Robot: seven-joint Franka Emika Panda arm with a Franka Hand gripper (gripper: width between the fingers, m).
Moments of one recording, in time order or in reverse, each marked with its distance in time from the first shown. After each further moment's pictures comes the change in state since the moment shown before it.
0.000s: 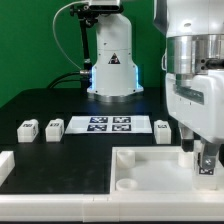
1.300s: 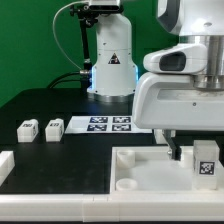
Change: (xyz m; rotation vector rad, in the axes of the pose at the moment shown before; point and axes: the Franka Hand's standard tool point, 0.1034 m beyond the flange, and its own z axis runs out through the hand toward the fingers) arm -0.006 -0.009 0.001 -0.063 0.009 -1.440
